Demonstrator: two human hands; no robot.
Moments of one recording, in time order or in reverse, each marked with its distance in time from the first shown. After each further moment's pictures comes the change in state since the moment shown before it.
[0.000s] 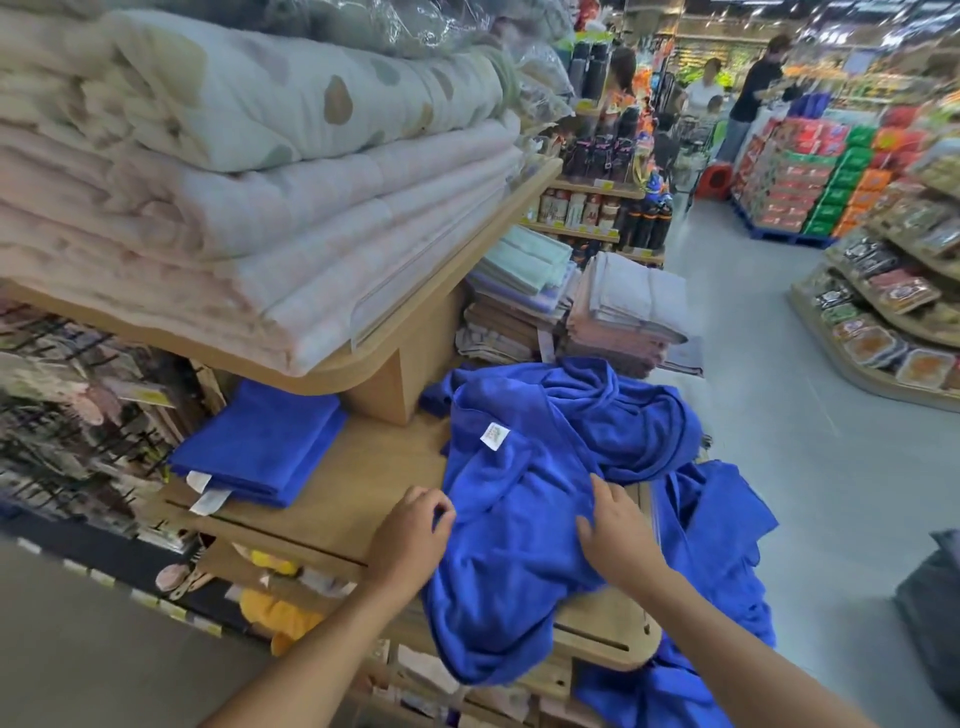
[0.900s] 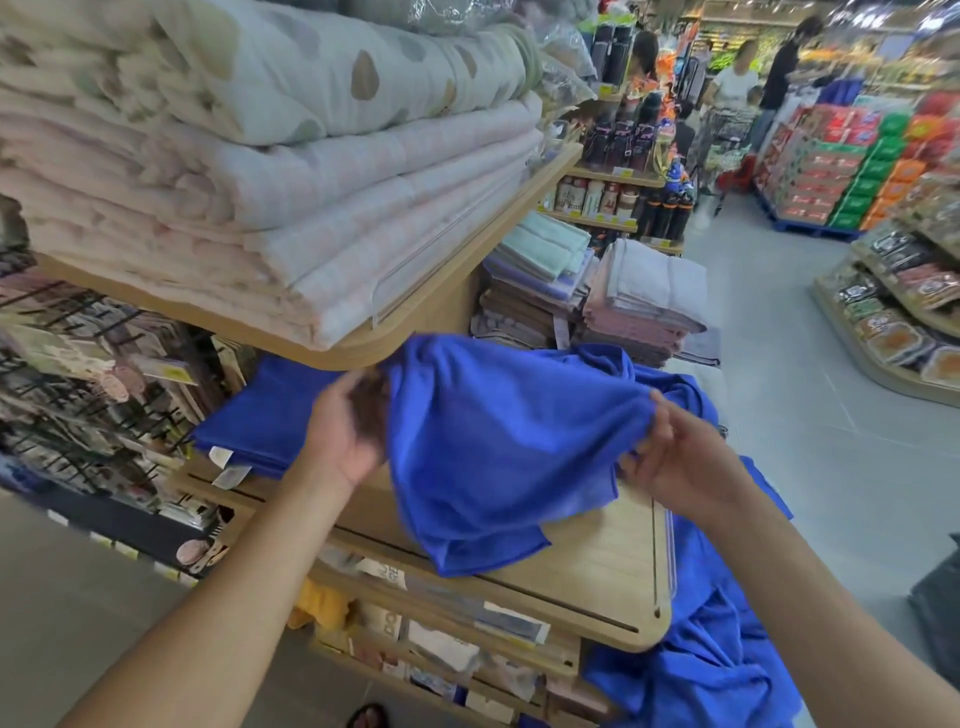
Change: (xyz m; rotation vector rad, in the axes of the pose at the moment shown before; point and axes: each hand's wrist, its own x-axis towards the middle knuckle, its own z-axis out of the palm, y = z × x) left_hand 0.059 0.028 -0.150 -1.726 -0.020 -0.598; right_hand 0.002 -0.026 -0.105 1.867 -0.393 0.161
